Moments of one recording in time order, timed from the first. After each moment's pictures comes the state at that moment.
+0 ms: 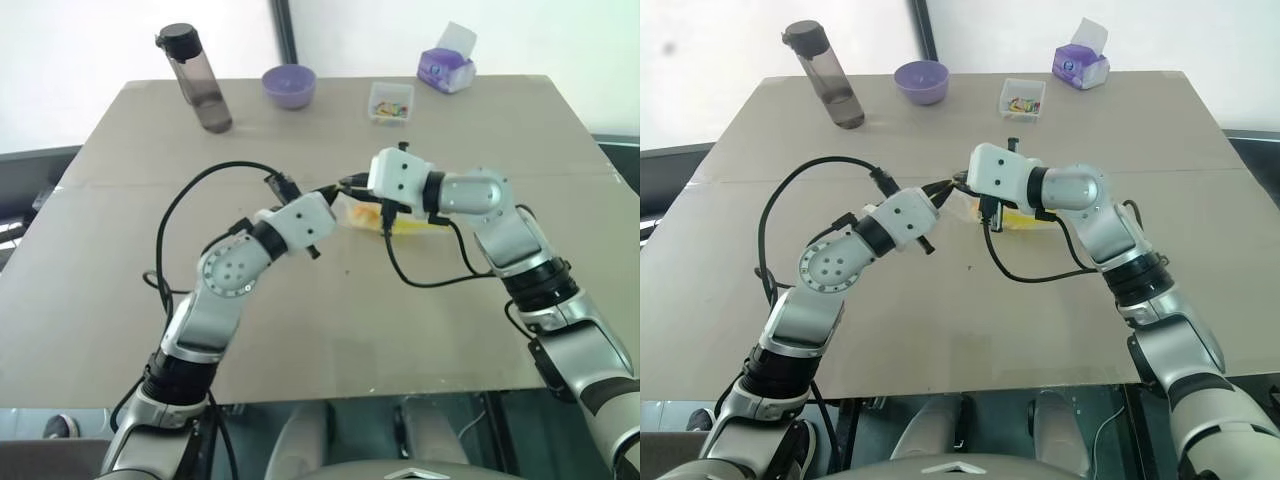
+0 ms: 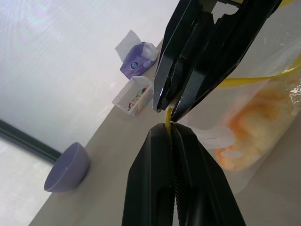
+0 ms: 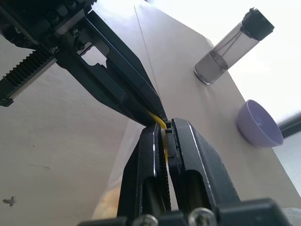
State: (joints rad) left arm -0.39 0.49 -0.15 -0.29 0.23 0.11 -0.51; right arm -0.88 -0.41 0.36 0.13 -0.15 -0.05 0.89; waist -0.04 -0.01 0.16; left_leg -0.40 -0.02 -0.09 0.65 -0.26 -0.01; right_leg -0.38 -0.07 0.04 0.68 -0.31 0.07
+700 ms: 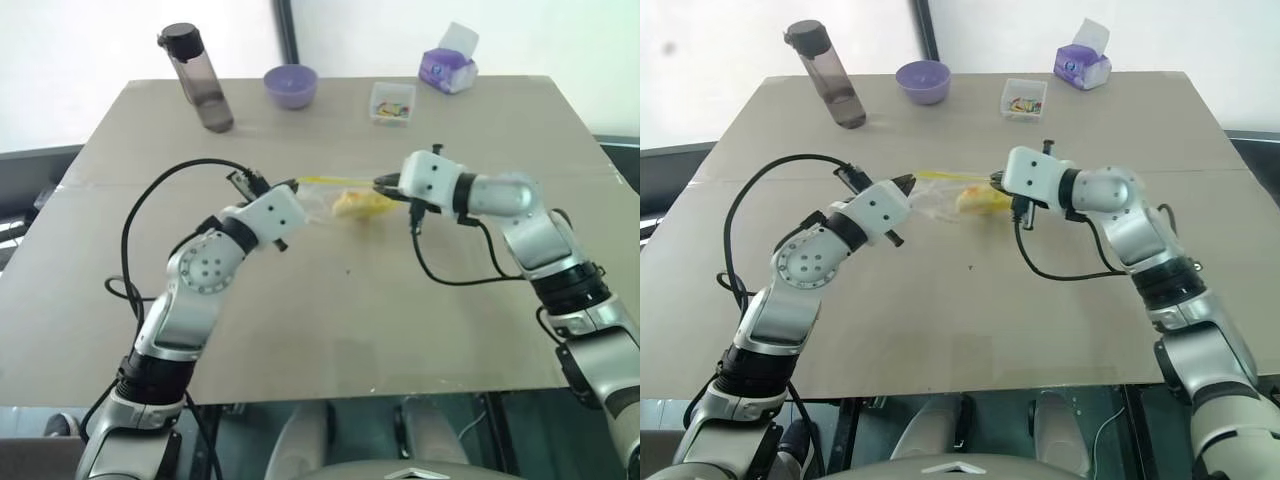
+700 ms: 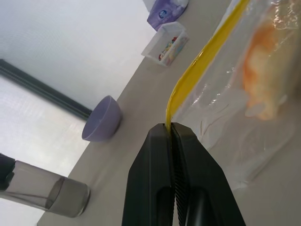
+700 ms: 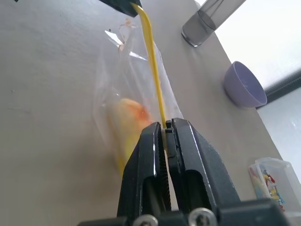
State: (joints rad) left arm -0.37 0.58 -0.09 -0.24 0.29 0.16 -0.42; right arm -0.82 -0.56 0.33 0.14 -0.15 -0.05 0.87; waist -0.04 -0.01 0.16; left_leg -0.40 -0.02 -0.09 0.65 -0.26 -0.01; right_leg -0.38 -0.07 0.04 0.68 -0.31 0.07
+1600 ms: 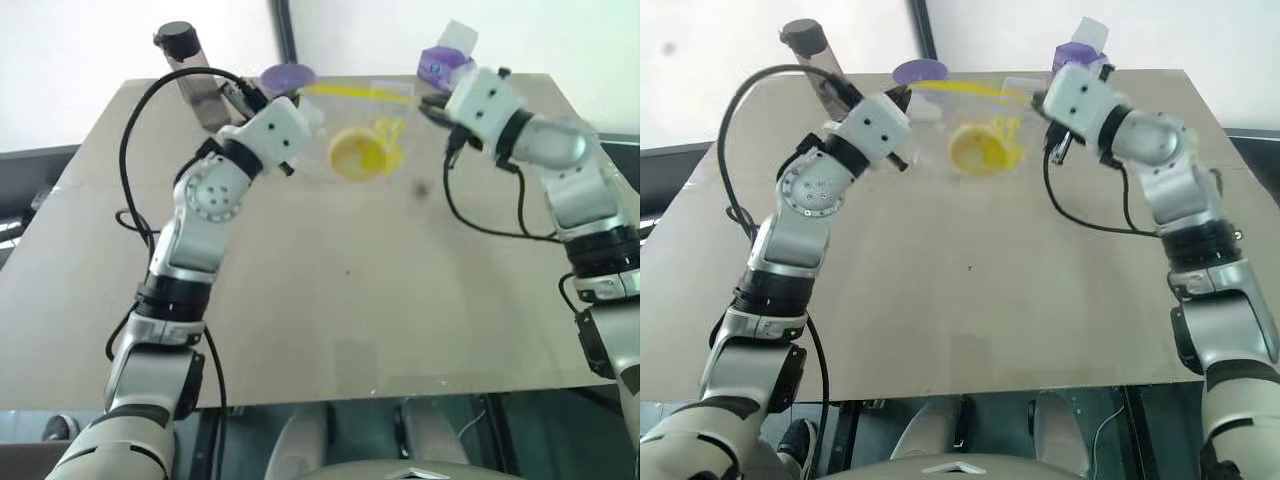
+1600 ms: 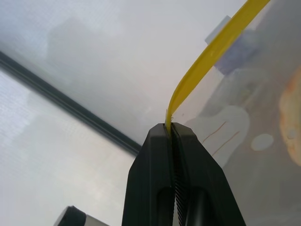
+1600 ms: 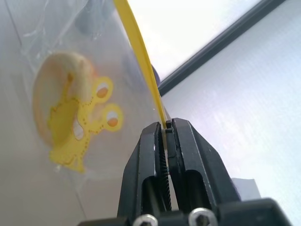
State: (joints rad) left arm -0.74 0.54 -0.09 0.08 0.29 -0.02 -0.33; right arm -1.00 -0.62 0.21 0.30 -0.17 -0.11 0.70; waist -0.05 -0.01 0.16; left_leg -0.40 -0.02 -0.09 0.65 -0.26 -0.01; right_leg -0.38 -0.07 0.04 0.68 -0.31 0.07
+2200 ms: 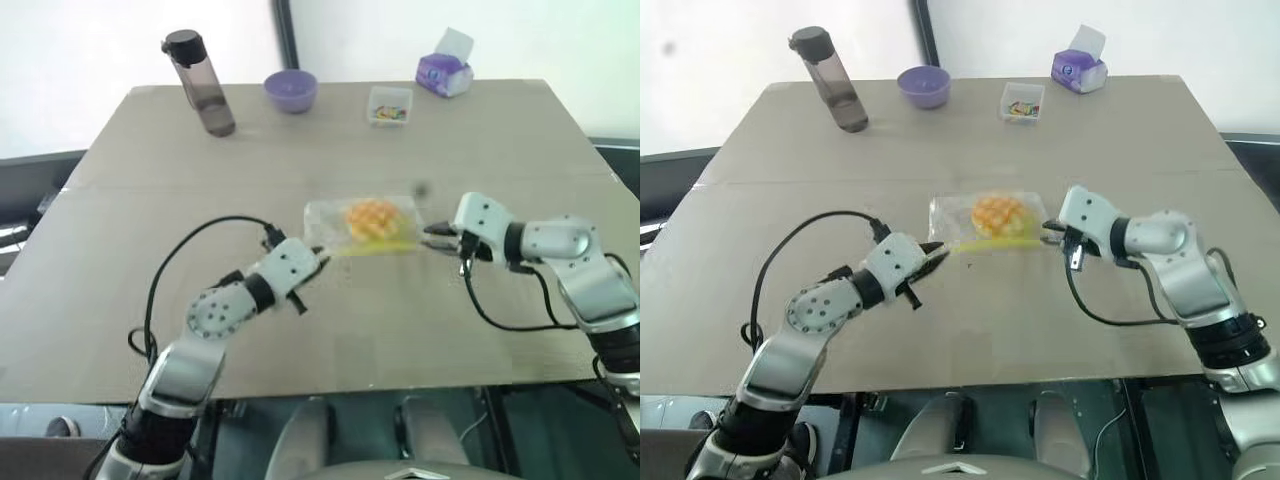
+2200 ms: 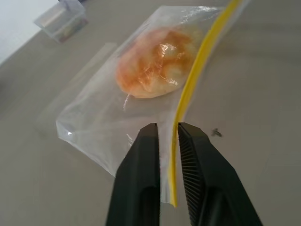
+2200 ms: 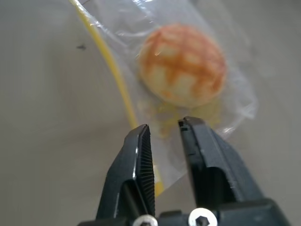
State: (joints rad) left arm -0.09 0.52 -0.13 -0.47 0.01 0.45 -0.62; right arm -0.45 -0.77 0.22 -0.20 0.03 0.35 1.02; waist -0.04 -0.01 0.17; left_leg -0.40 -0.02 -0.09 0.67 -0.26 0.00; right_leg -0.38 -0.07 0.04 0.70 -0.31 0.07
